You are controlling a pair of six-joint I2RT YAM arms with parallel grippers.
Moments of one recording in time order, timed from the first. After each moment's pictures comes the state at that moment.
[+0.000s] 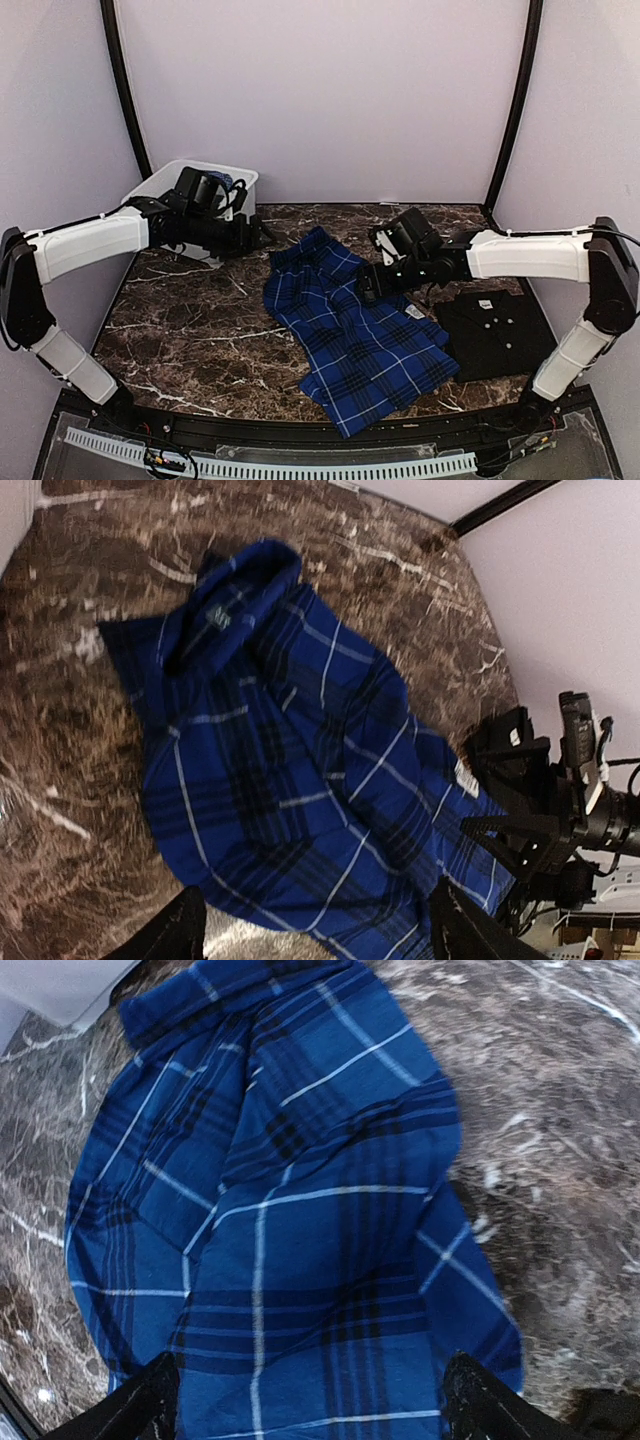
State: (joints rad) left arm -0.53 1.53 1.23 -0.40 0.31 -0.56; right arm 0.79 1.58 1.07 -0.36 0.05 0.40
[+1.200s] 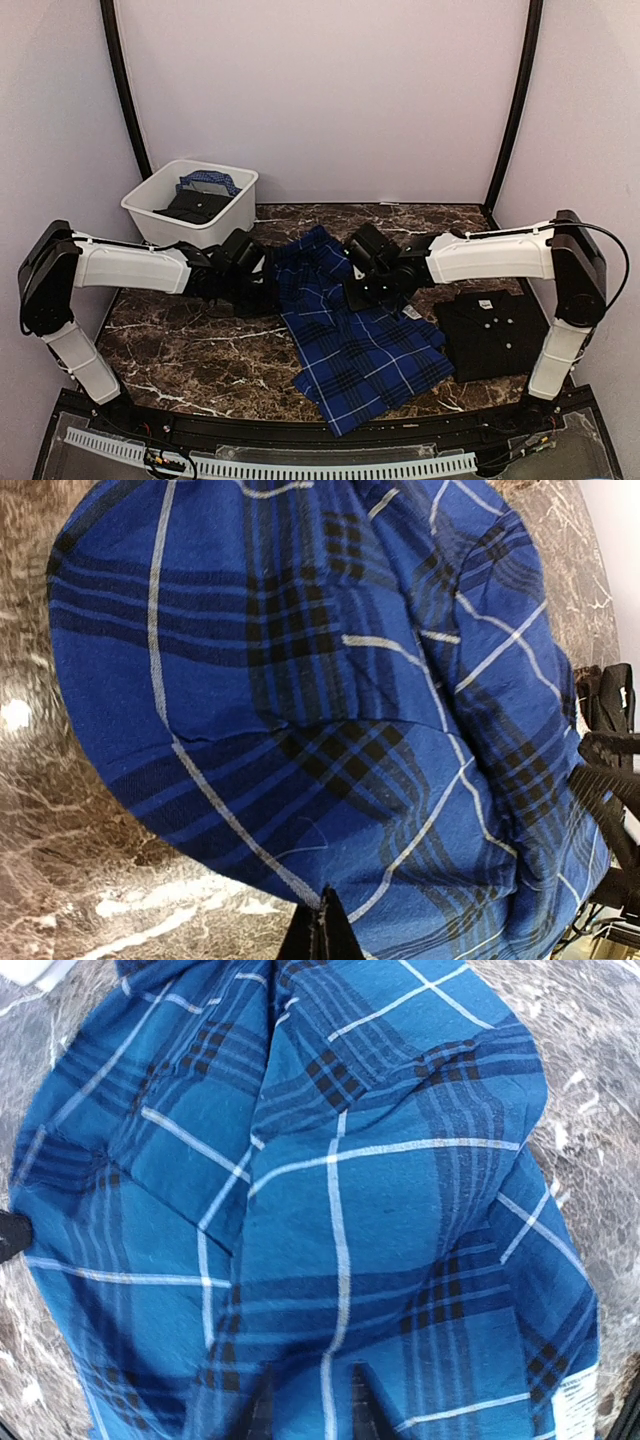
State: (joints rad) left arm -0.77 1.65 0.97 -0.28 0.10 -0.80; right arm 0.95 1.79 1.25 -0.49 0.19 0.56
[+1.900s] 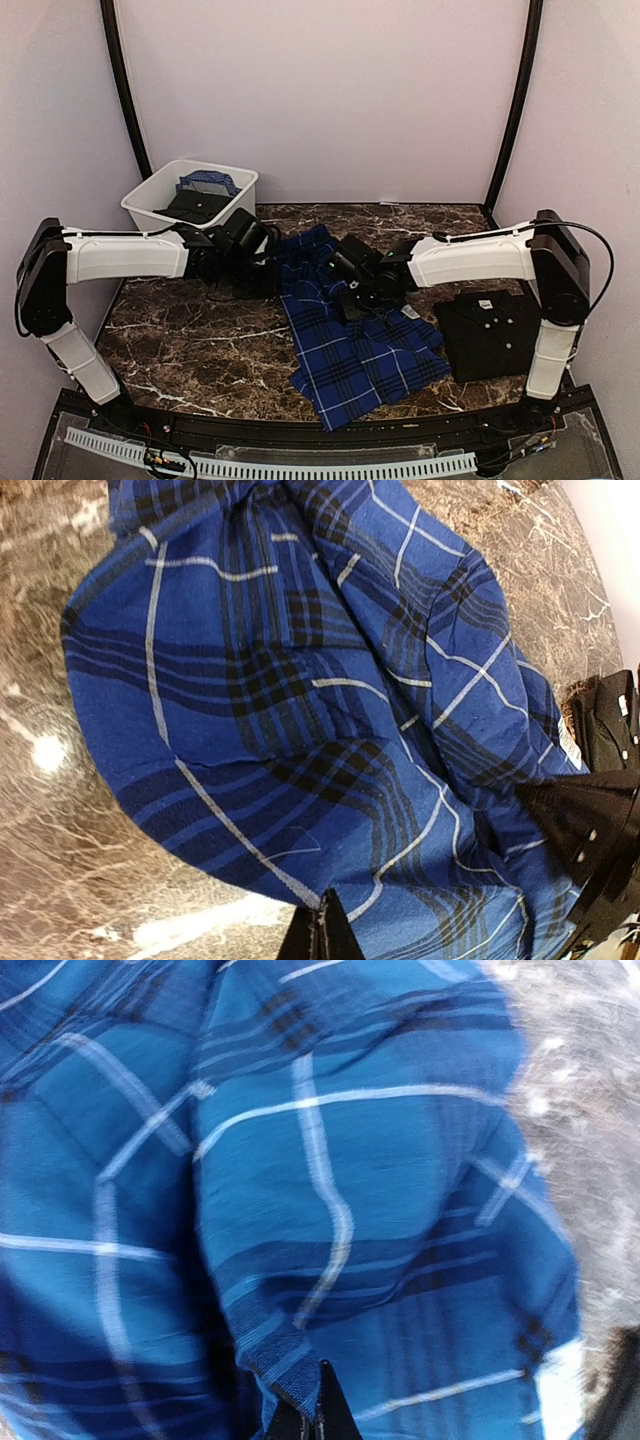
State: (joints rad) left arm -0.77 1.64 1.11 -0.42 0.01 -0.70; right arm 0.99 1.88 1.32 -0.60 0.29 0.59
